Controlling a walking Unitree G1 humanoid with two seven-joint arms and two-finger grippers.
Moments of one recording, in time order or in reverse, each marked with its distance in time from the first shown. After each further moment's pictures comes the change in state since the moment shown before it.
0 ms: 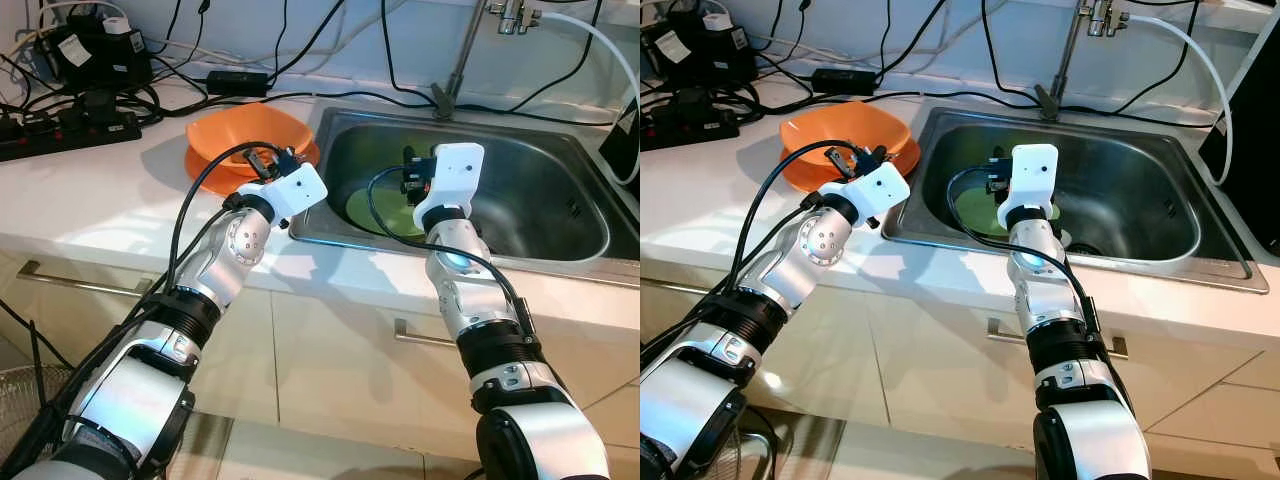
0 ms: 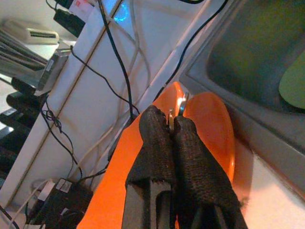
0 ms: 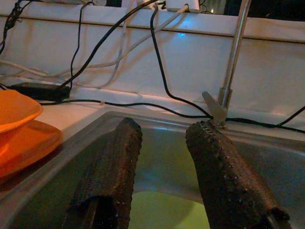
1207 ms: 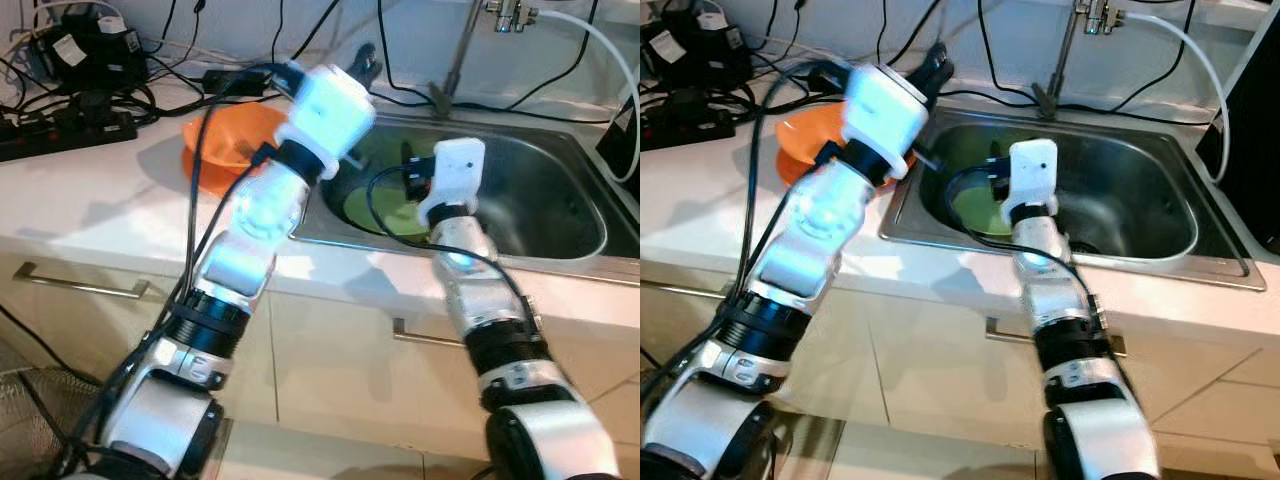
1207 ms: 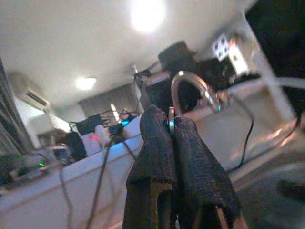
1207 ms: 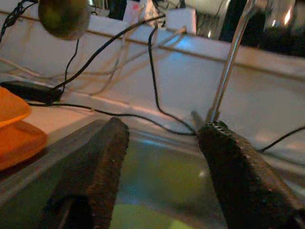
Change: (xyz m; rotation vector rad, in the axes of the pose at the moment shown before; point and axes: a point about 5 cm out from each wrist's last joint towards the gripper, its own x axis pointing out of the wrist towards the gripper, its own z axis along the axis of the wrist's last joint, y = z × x) left arm -0.022 0.054 0.113 -0.610 -0.598 0.069; right arm 0.001 -0.007 0.009 -0.140 -0.079 0.018
